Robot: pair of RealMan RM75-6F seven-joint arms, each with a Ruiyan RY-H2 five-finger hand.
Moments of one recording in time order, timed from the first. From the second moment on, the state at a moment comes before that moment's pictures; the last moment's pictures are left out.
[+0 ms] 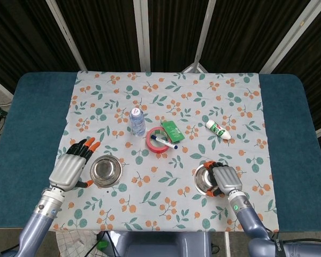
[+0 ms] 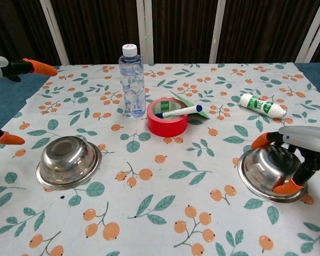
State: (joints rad) left arm -0.45 -1.26 -0.09 -2.06 1.15 1.25 0.65; right arm 0.59 -1.41 0.06 -1.81 -0.78 1.03 -0.53
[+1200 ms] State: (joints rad) left arm -0.55 -1.47 -0.08 -1.87 0.96 1.13 0.81; right arm 0.55 -1.23 0.13 -1.97 -0.96 1.09 -0.34
